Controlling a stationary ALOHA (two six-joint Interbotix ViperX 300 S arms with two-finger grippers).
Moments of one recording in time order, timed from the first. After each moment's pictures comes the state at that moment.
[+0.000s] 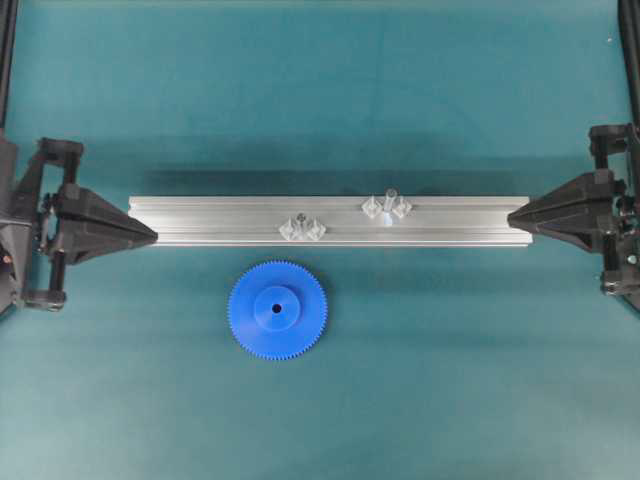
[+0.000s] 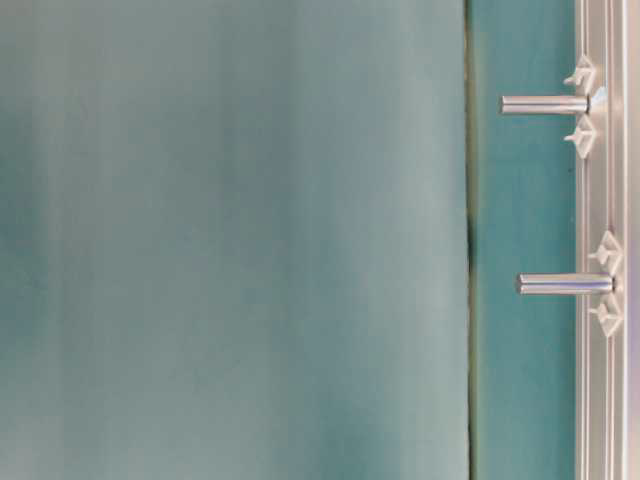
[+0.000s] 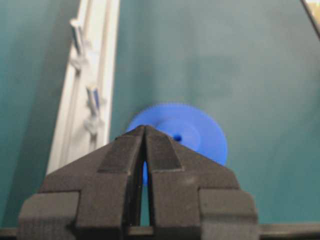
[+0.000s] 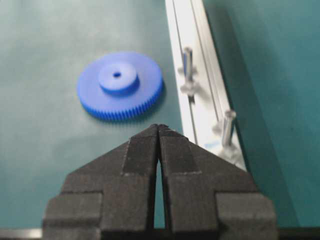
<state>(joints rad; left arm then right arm) -0.05 -0.81 1.13 0.01 0.00 -0.06 -0.02 -0.96 1.22 0.04 0.08 0.09</state>
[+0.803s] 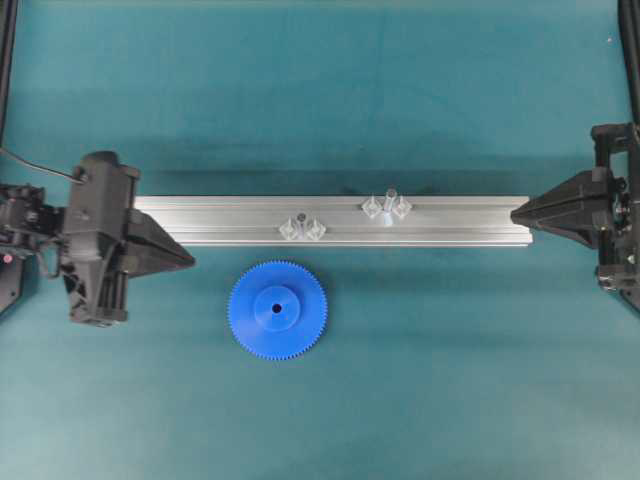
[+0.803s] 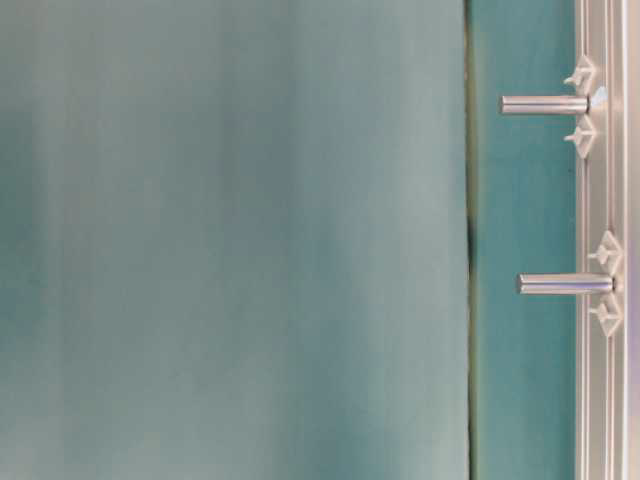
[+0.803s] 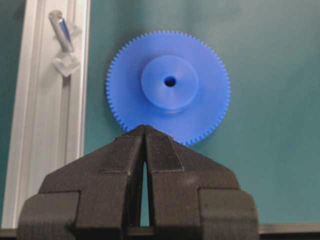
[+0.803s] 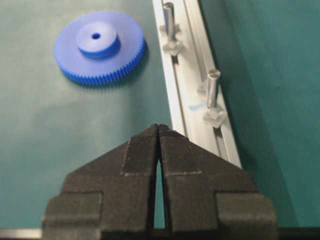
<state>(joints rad) -0.08 -0.51 0.97 0.01 0.17 -0.09 -0.06 -0.96 1.22 0.04 0.17 0.09</state>
